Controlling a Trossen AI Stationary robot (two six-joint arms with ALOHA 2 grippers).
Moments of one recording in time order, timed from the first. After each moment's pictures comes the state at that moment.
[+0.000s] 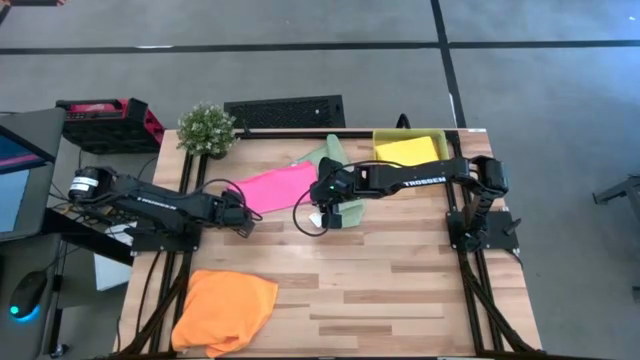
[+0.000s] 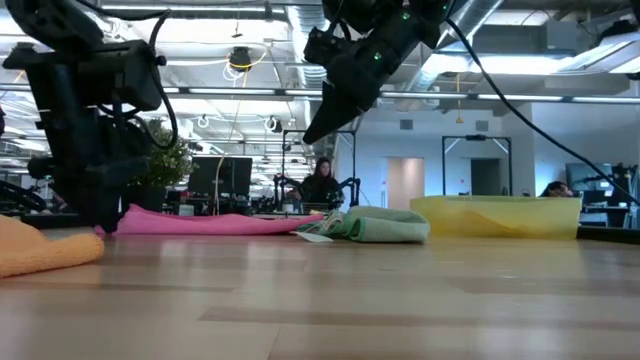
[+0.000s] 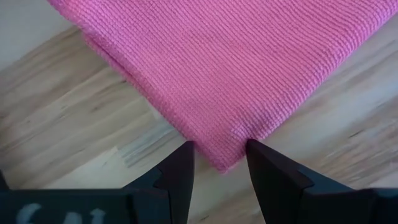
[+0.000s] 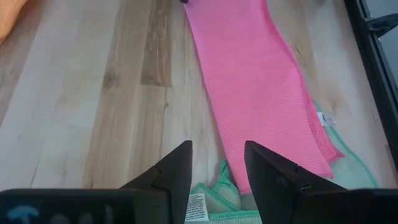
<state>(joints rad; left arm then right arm) -0.02 1.18 0.43 -0.67 -0.37 -1.04 -0.08 1.82 1.34 -0.36 0.05 -0.25</state>
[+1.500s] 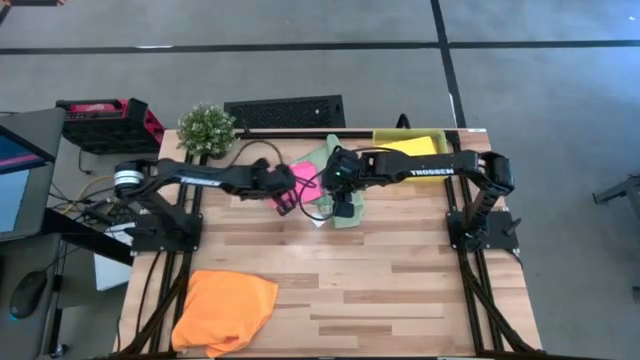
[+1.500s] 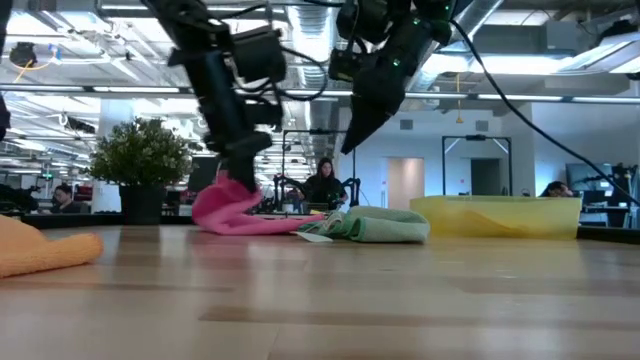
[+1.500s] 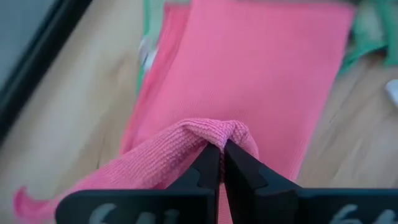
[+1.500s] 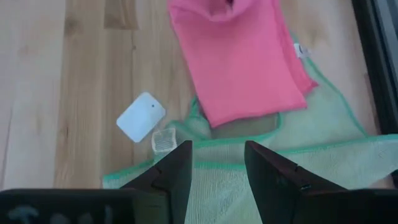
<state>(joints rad) 0.23 1.59 0.93 -0.46 -0.38 -0.23 -0.17 1.76 1.35 -0.58 0.05 -0.22</state>
